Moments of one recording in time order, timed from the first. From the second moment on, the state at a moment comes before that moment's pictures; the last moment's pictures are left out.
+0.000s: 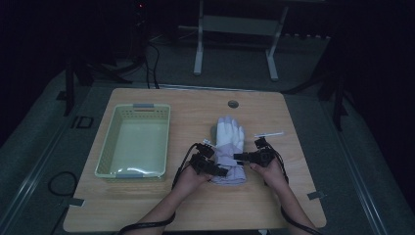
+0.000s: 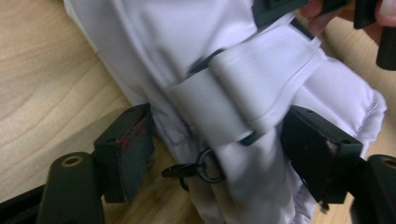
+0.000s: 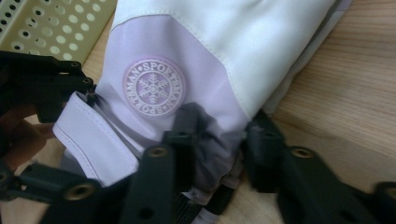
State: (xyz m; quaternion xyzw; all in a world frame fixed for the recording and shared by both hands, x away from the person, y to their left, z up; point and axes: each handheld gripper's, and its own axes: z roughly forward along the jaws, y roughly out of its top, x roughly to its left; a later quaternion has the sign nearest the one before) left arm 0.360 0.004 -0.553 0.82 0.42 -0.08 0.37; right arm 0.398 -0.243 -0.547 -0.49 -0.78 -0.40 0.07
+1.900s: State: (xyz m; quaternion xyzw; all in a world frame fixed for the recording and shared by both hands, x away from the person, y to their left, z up) left arm 0.354 0.058 -0.428 0.85 0.37 0.03 0.38; right arm 0.381 -0.171 -0.417 -0.43 -0.80 -0.41 -0.08
